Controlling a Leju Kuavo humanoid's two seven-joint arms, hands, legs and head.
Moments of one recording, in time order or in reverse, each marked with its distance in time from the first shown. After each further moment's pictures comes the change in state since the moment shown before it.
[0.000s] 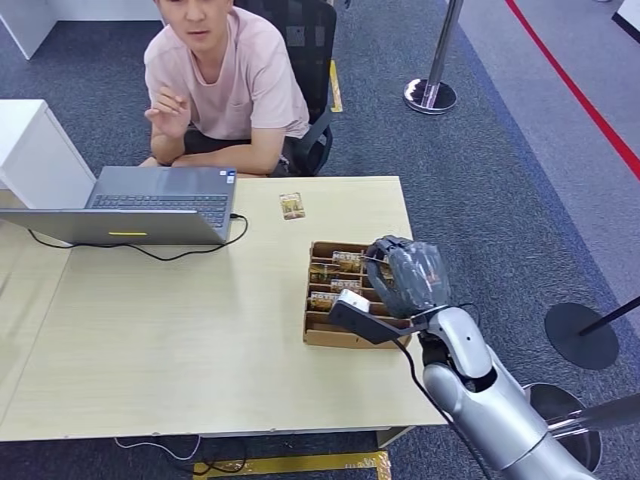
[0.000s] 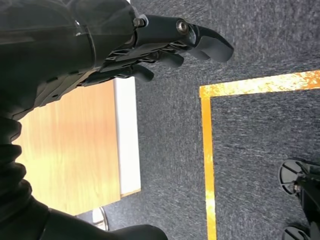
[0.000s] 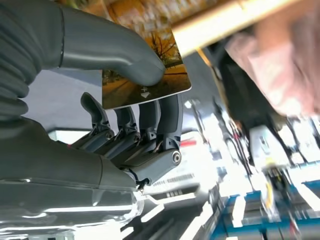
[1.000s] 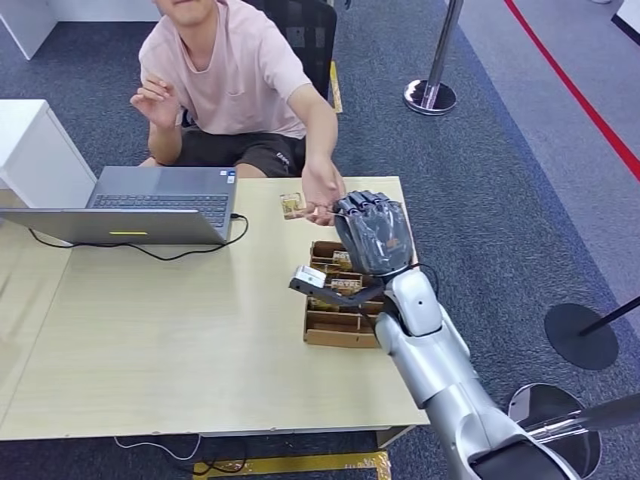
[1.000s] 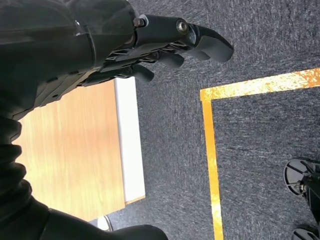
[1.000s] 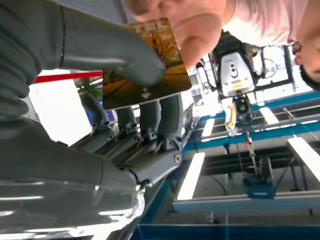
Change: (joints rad) left arm -0.007 0.001 -0.009 0.000 -0.044 -0.014 0.015; right arm -0.237 0.367 -0.275 0.538 0.413 -0.370 -0.330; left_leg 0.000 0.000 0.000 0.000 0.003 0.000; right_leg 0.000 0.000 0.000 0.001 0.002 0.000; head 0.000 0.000
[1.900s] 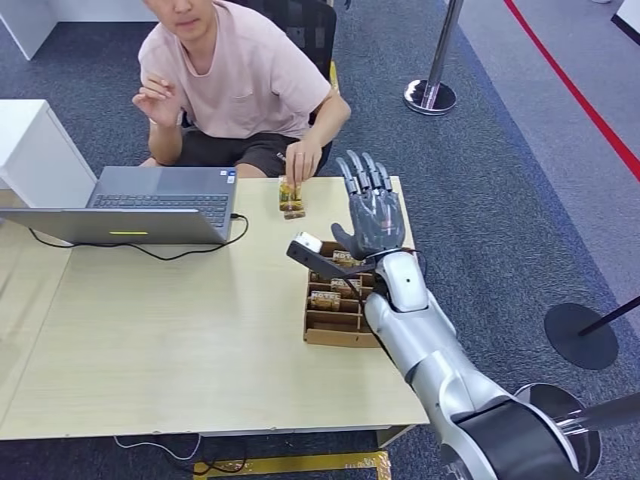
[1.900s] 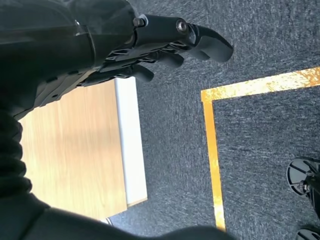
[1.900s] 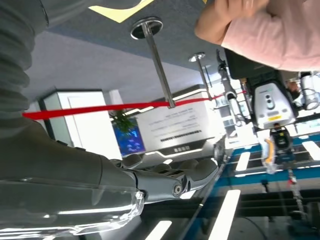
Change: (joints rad) left arm 0.000 0.001 -0.010 0.000 -0.005 -0.002 0.003; right arm -0.173 0.053 -0.064 0.320 -0.051 -0.001 0.092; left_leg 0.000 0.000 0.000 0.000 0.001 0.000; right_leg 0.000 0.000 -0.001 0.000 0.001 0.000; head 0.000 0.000
